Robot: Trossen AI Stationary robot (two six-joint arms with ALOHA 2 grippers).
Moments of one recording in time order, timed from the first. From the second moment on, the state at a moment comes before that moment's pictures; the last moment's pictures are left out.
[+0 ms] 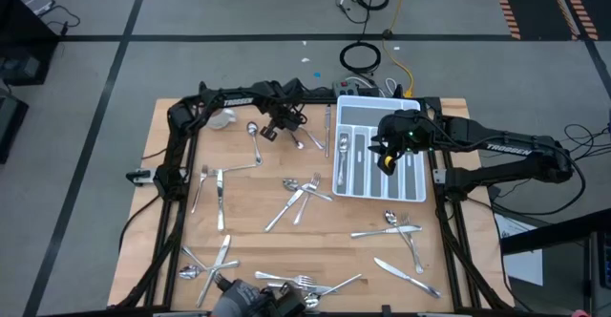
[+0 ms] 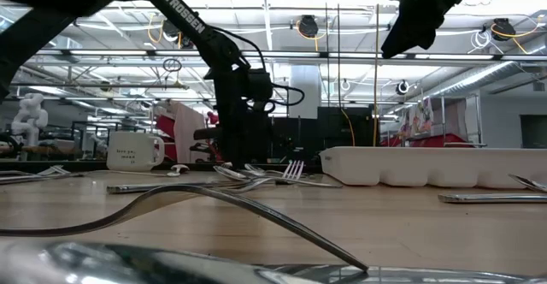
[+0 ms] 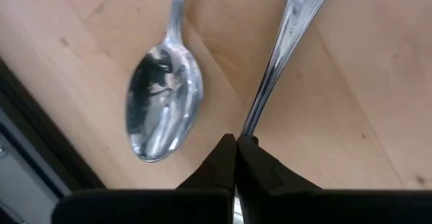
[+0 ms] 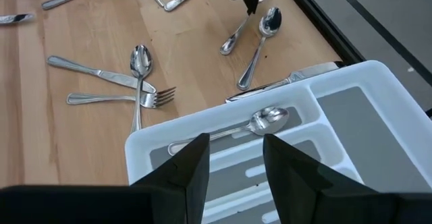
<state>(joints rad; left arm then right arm) 0.61 2.13 1.55 -0.78 0.00 1.24 -0.22 1.00 0.96 -0.71 0.10 0.18</state>
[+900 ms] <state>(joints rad) 0.60 2.10 1.65 -0.84 -0.06 0.89 -0.22 1.00 0.96 -0.67 0.05 0.17</state>
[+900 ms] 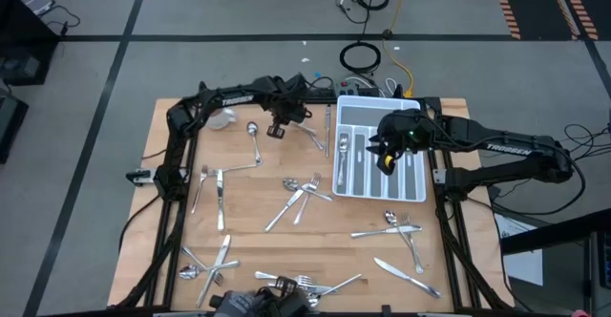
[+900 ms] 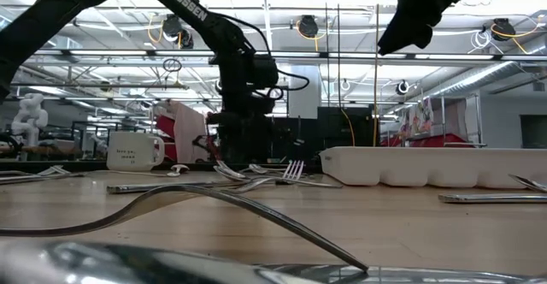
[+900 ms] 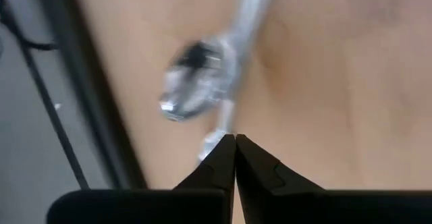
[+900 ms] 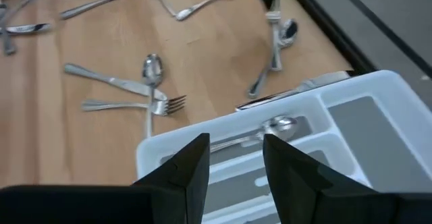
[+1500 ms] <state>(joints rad) 0.68 2.10 1.64 -0.84 0.13 0.87 -0.22 1.00 0.96 -0.67 -0.01 0.14</state>
